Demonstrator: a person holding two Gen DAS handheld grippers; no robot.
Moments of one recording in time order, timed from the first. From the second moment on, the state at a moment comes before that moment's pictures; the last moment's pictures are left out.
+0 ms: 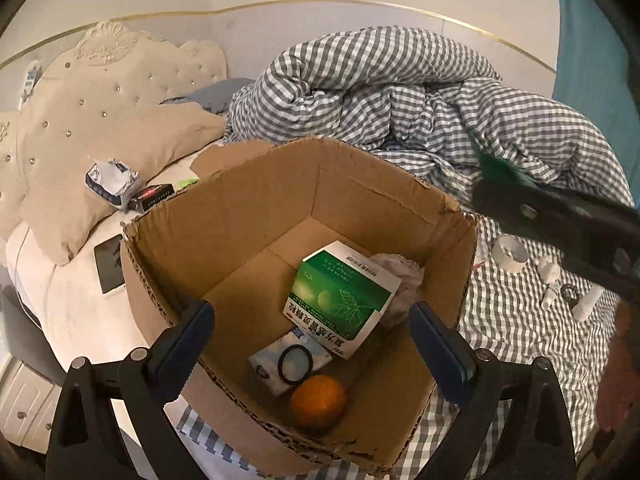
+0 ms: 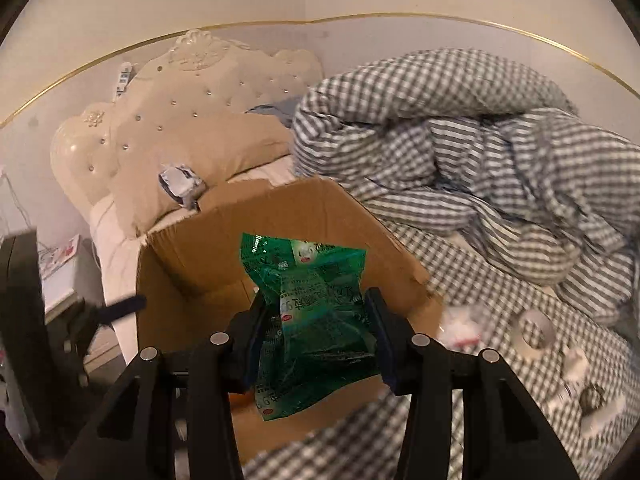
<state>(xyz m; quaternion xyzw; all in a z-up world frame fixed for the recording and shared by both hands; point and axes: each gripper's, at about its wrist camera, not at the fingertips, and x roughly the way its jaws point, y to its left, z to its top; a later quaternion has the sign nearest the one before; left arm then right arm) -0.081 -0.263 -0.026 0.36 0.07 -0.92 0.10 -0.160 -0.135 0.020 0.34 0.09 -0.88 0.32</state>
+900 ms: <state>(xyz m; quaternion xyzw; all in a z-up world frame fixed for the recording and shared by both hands) -0.091 -0.094 -0.025 0.35 -0.01 -0.94 -0.02 -0.122 0.127 -0.008 0.35 -0.05 -0.92 0.15</state>
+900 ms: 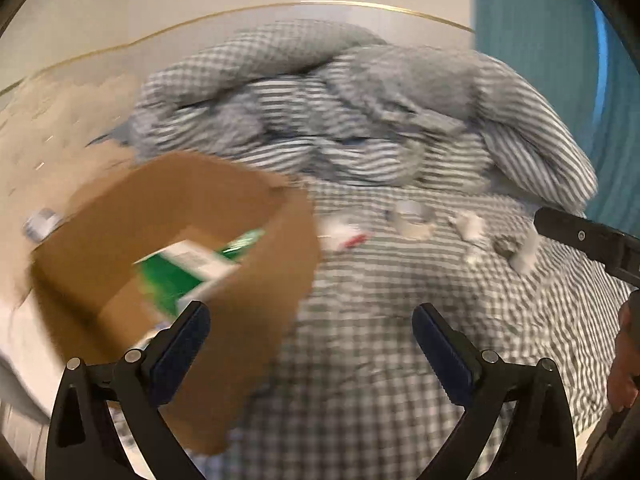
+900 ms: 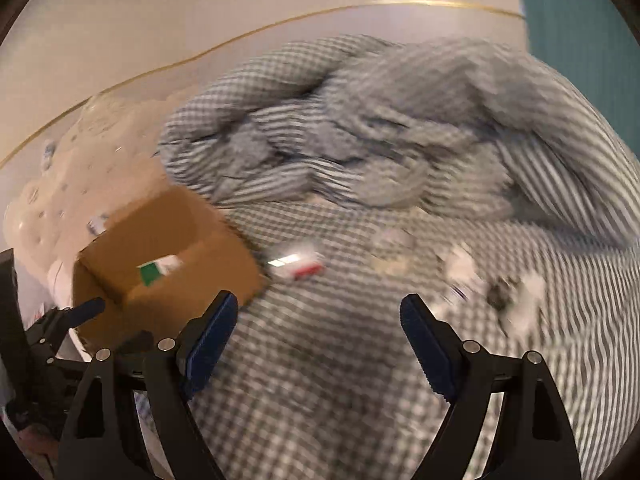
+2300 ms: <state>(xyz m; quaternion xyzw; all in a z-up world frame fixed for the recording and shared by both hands) -0.328 -0.042 -0.179 0.42 -0.14 -0.89 -0.06 -0.162 0.259 -0.127 0.43 -0.17 -0.88 0.08</state>
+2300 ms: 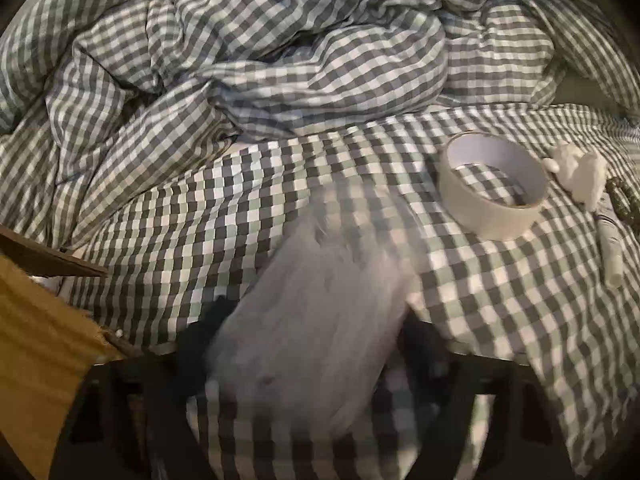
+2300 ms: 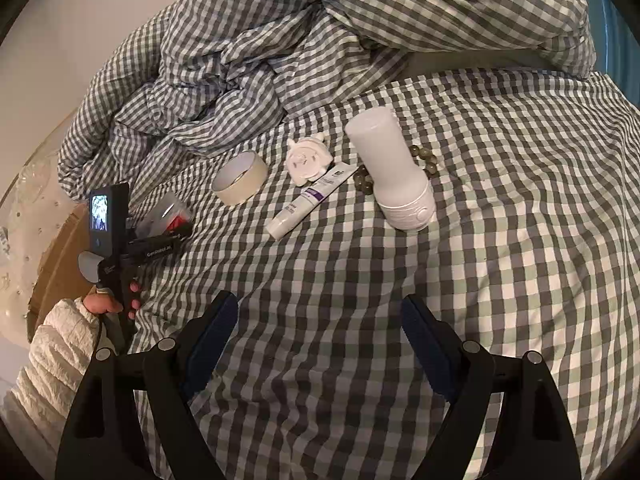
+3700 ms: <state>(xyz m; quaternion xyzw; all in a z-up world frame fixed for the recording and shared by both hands) -0.177 -0.031 -0.073 0.39 -0.03 -0.92 -0.07 -0.252 0.278 -0.132 0.41 -0.05 -0.91 -0.04</state>
